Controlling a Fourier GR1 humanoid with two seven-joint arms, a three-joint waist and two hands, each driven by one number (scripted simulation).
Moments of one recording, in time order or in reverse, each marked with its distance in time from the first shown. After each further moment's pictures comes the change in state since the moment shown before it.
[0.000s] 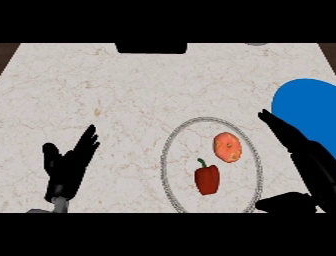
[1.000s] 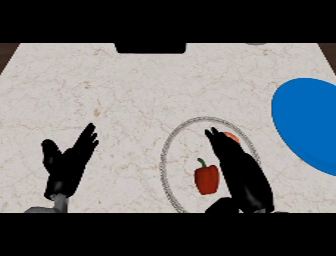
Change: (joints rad) left arm -0.006 -0.051 0.075 0.009 -0.058 -0.054 0.028; right arm -0.043 0.386 0.201 0.206 0.345 0.109 0.189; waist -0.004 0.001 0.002
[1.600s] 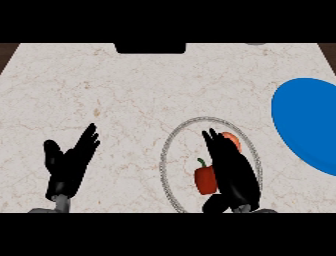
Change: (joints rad) left arm 0.012 -0.037 0.023 -0.028 -0.048 -0.016 0.027; right arm 0.003 0.089 -0.004 0.102 0.178 0.037 0.023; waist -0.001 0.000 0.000
